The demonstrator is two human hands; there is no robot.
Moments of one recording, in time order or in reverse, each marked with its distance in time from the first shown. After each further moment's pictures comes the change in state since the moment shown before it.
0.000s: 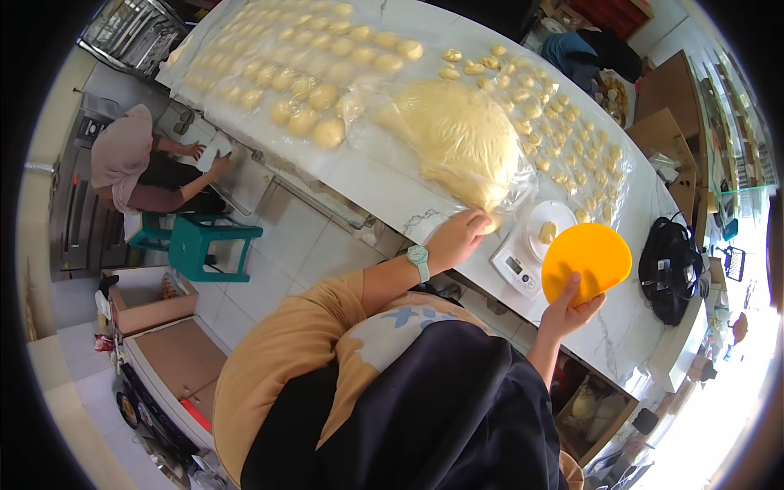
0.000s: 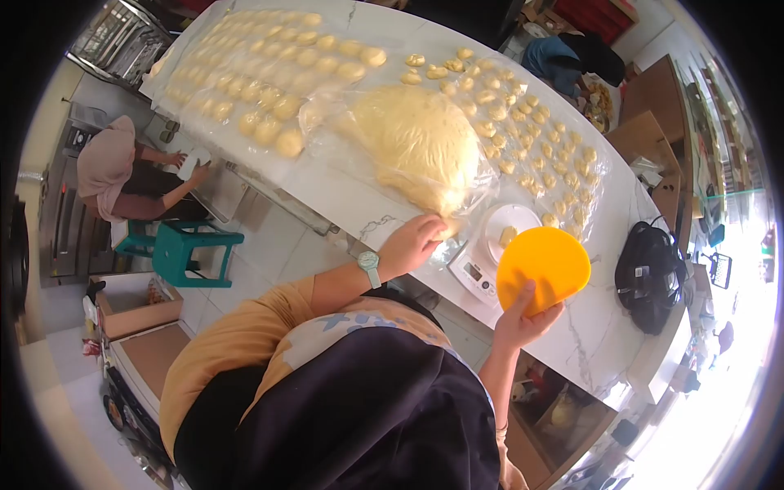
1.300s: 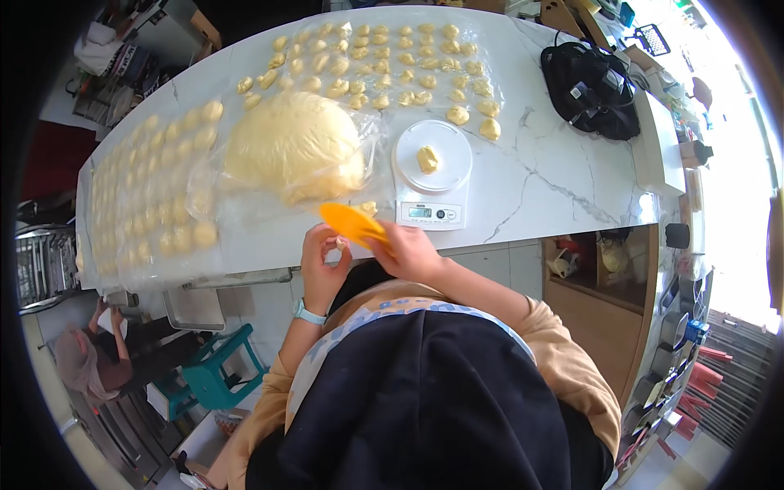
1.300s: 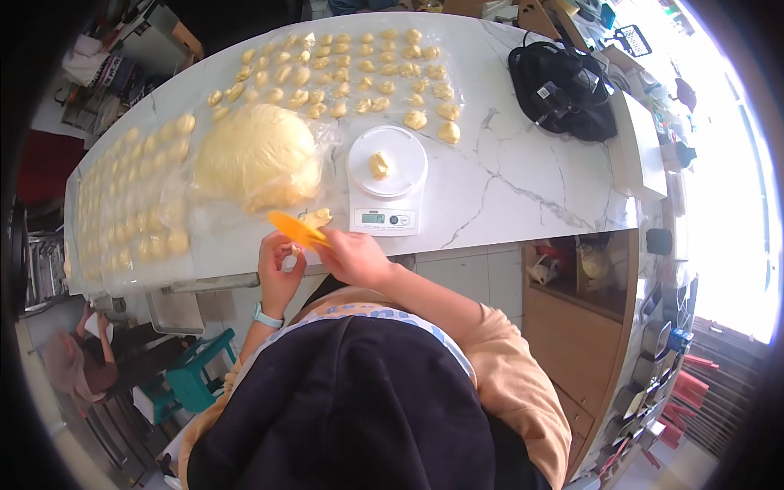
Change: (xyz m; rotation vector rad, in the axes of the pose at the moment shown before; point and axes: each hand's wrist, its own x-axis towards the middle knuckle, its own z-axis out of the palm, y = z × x) left_hand -0.032 0.010 -0.046 -0.340 0.009 -0.235; right_hand -0.055 0.007 0.054 -0.096 -0.759 -0.194
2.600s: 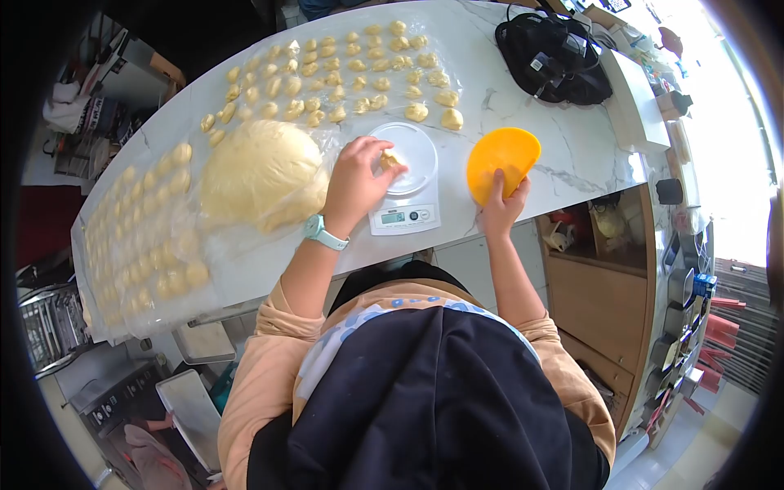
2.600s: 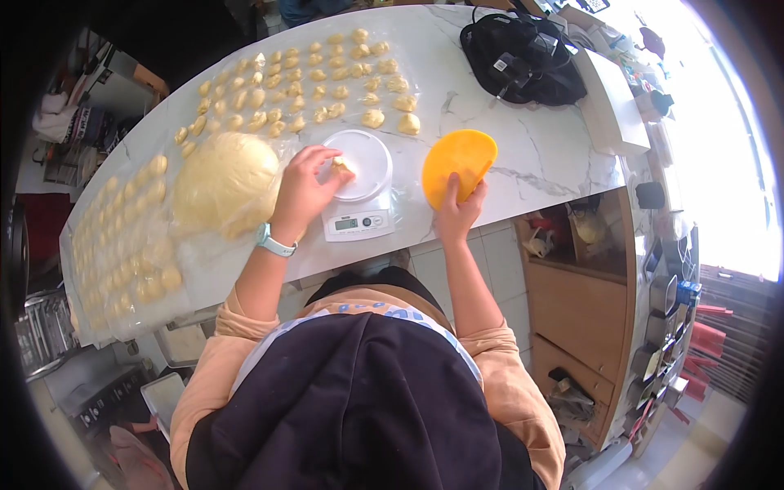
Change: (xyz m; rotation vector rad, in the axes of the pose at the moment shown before) left_hand 0.139 0.064 0.109 0.312 -0.346 0.406; right_hand -0.054 0.110 -0.103 0.050 1.187 0.563
